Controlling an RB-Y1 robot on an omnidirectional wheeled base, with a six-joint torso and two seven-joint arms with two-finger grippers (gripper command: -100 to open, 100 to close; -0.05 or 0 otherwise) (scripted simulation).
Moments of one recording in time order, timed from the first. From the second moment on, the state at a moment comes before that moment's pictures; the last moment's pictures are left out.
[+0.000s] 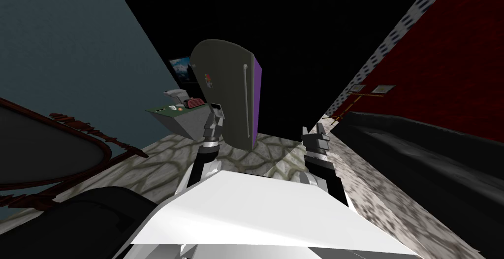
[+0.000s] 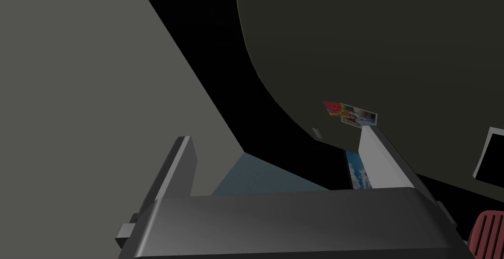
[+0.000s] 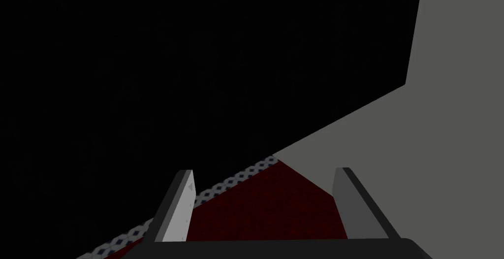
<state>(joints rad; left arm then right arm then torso) 0.55 0.02 -0.02 -2.39 -0.08 -0.41 0.06 0.52 0.00 -0.03 -2.30 -0.06 -0.35 -0.11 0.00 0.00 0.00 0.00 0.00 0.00</state>
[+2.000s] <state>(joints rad) 0.51 0.15 -0.04 -2.34 -0.15 -0.26 0.03 0.52 0.00 -0.03 -2.30 -0.06 -0.35 -0.11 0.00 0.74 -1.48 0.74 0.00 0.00</state>
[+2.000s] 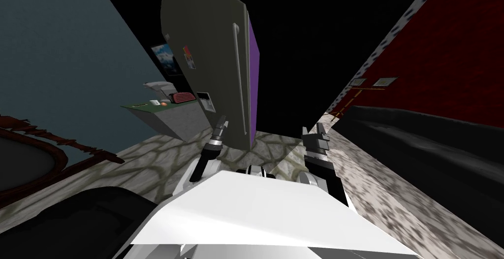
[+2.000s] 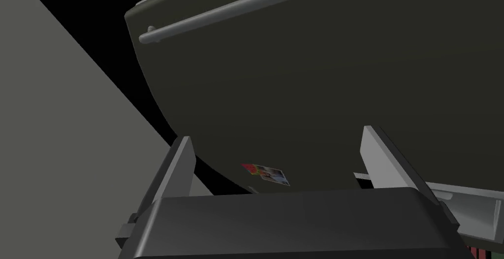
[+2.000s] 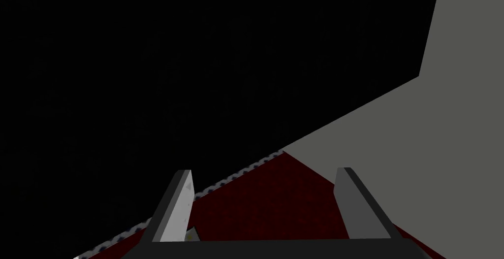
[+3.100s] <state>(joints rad) 0.45 0.32 -0.07 -2.27 -0.26 -0.03 -0.02 0.52 0.00 -0.03 -2.30 -0.06 -0.35 -0.11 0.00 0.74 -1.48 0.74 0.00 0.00</state>
